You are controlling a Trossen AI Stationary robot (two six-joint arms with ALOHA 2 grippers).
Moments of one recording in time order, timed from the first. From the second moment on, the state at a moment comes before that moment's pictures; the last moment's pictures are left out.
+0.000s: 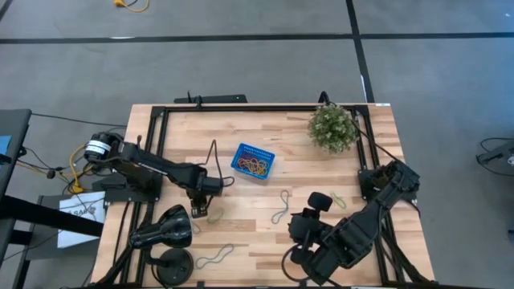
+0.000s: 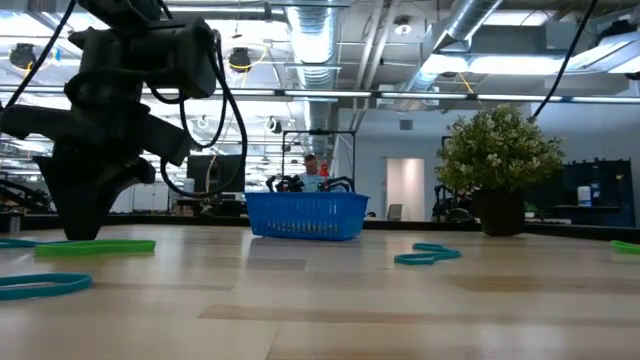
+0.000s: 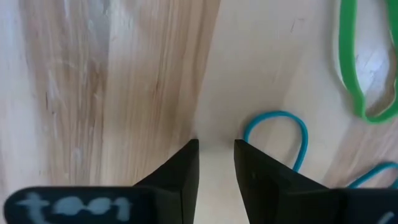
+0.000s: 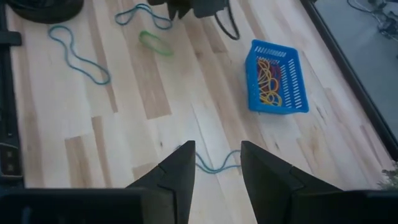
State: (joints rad) left arm -0.16 1.54 0.75 -0.74 0.12 -0.38; right arm 0.75 1.94 2.04 -1.48 0.72 0.88
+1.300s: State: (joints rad) left arm -0.27 1.53 0.75 -0.66 0.04 -0.39; right arm 0.72 1.94 2.04 -1.49 0.70 0.88
